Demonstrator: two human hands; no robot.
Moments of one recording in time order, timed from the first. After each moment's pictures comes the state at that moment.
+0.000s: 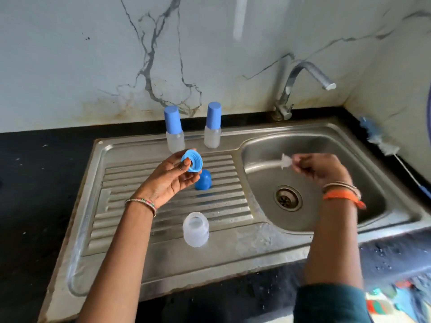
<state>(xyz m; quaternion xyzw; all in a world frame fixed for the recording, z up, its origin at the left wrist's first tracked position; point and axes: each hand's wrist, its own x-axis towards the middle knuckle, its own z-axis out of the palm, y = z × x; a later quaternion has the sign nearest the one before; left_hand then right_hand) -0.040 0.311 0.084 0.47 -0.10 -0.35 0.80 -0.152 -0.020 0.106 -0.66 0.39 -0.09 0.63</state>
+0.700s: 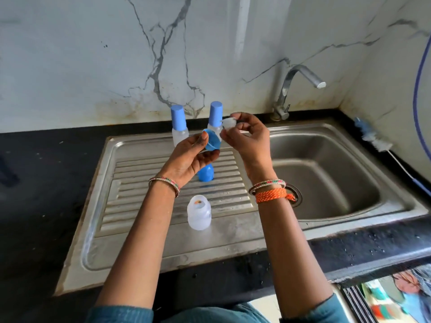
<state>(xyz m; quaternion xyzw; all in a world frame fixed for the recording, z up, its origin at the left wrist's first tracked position) -0.082 0.286 0.129 0.47 -0.13 -0.29 0.82 -0.137 0.154 0.154 -0.65 0.13 -0.27 0.70</state>
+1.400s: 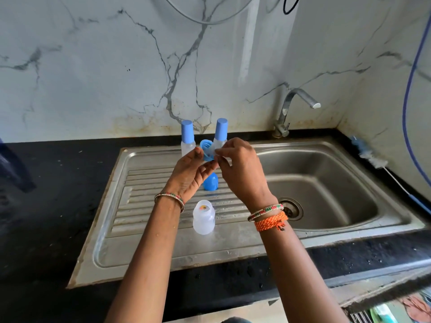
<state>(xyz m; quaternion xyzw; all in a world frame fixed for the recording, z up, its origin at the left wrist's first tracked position) -0.111 0.303 0.133 0.39 -0.11 -0.26 0.88 -0.183 0.191 0.166 -0.92 0.00 -0.32 0.24</state>
